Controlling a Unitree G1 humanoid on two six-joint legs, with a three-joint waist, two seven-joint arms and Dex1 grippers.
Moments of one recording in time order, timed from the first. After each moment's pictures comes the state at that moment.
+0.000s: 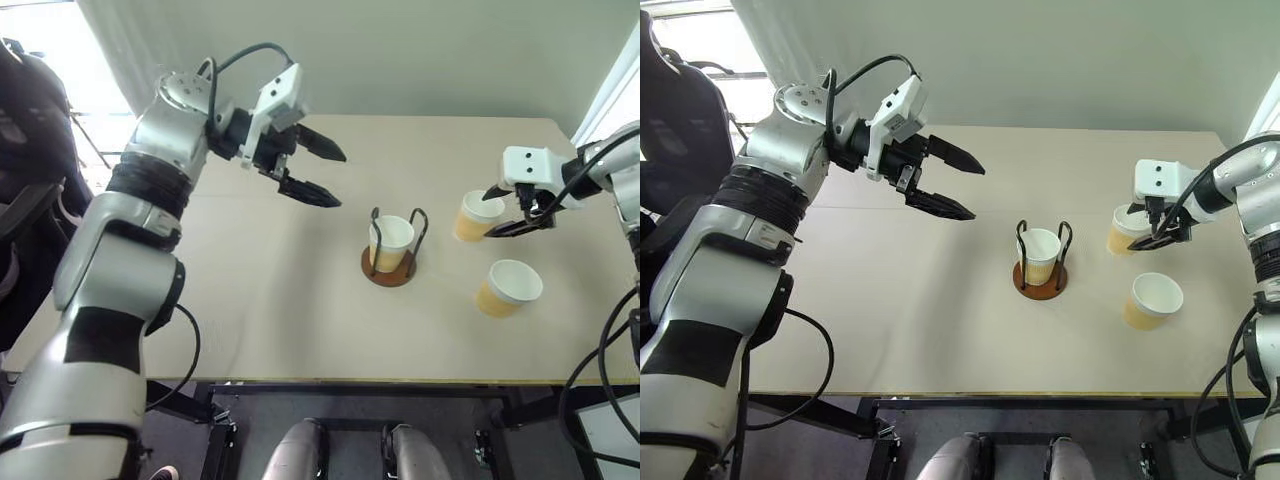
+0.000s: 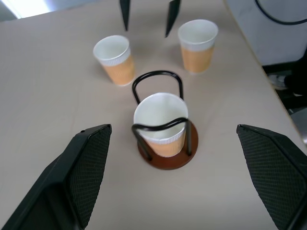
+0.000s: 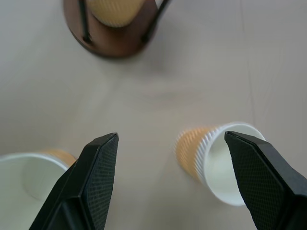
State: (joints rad) left arm -1.49 0.63 -0.52 0.90 -0.45 0.12 -1.59; right arm -1.21 -0.92 0.37 0.77 -0.20 -0.05 1.46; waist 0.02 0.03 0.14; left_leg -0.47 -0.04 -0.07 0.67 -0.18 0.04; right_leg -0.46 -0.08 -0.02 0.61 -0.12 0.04
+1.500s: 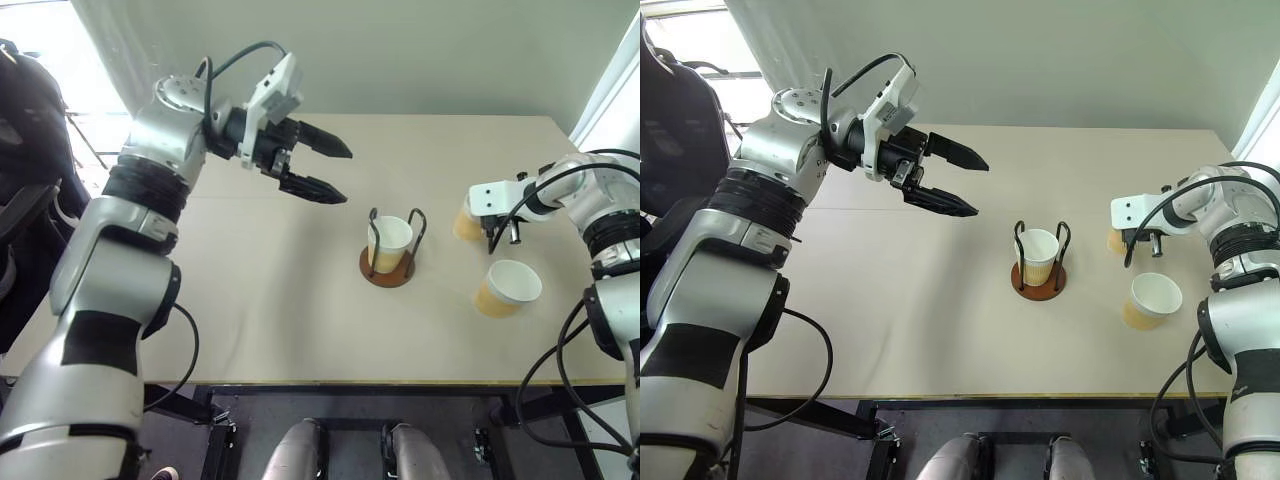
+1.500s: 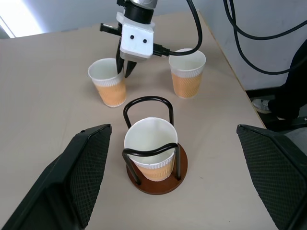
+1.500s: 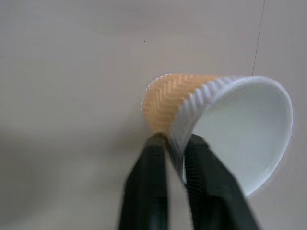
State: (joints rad) left arm -1.46 0.64 -0.49 0.86 -0.52 0.18 -1.59; right arm -1.33 -0.75 0.47 1.21 -0.60 -0.36 1.12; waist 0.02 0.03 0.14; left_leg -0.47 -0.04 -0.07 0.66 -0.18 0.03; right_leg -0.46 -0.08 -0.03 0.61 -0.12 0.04
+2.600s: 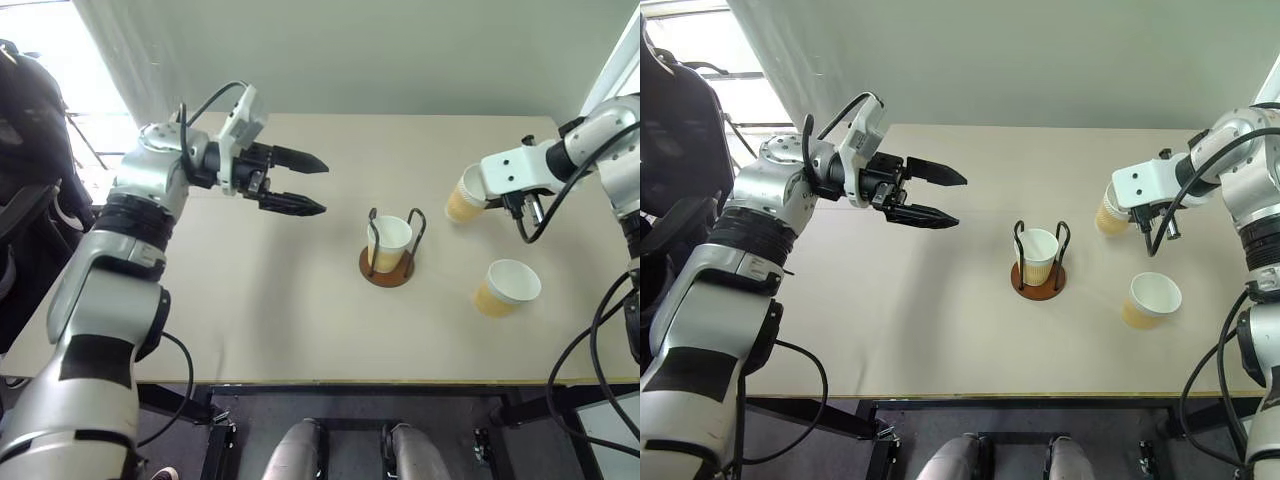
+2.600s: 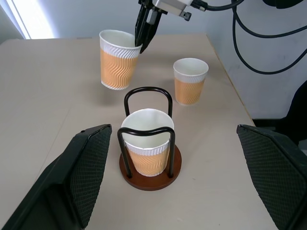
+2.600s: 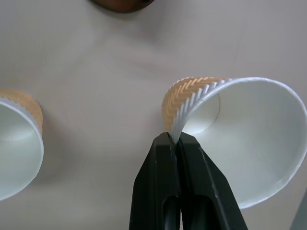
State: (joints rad) left arm -1.29 0.68 -0.39 0.86 -0.59 0.16 -1.59; right arm -1.25 -0.91 0.38 0.59 -0.38 -0.17 1.51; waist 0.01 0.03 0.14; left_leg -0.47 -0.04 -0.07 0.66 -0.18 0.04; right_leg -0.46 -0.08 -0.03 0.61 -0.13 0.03
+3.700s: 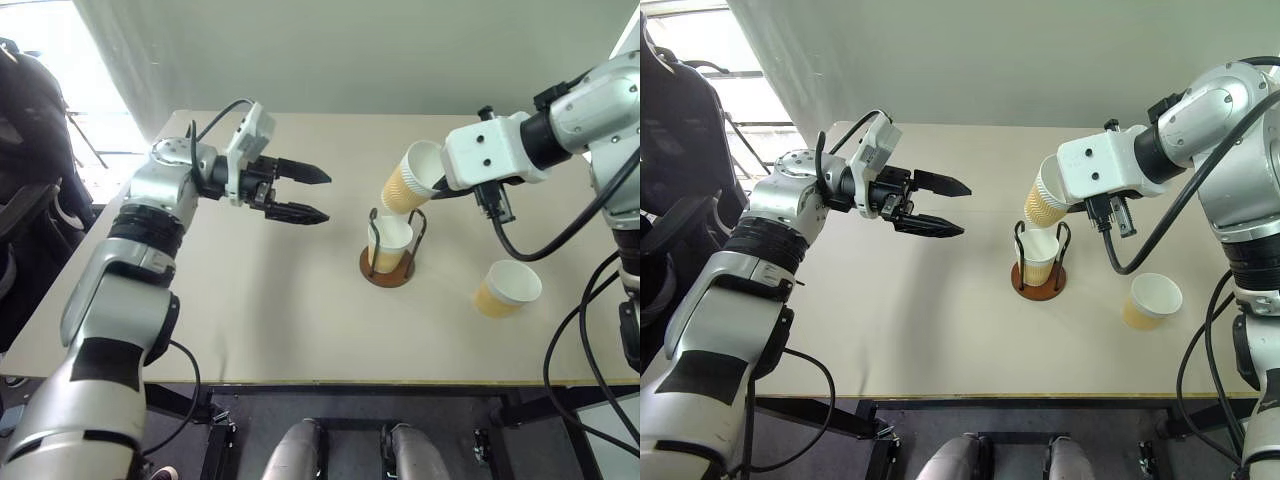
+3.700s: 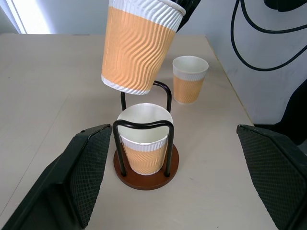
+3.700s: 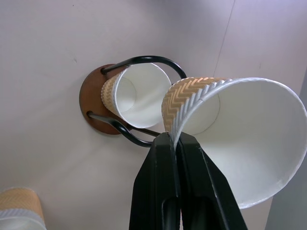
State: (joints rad) left arm -1.27 0.65 -0.39 0.90 -0.58 0.13 -1.59; right arm -1.22 -0.89 0.34 0.01 -0.16 0.22 1.61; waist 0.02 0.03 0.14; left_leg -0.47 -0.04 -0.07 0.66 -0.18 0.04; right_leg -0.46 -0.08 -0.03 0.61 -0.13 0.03
